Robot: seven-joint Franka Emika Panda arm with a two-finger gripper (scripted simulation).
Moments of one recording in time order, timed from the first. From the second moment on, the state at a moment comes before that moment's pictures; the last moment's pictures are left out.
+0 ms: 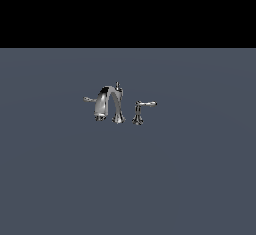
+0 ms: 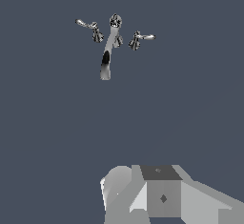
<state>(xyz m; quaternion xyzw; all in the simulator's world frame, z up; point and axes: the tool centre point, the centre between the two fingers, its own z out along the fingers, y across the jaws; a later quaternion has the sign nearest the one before) -0.246 -0.002 0.475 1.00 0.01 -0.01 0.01</state>
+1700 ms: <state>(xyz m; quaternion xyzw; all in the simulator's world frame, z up) -0.143 0.039 0.358 0.97 -0.25 0.00 0.01</state>
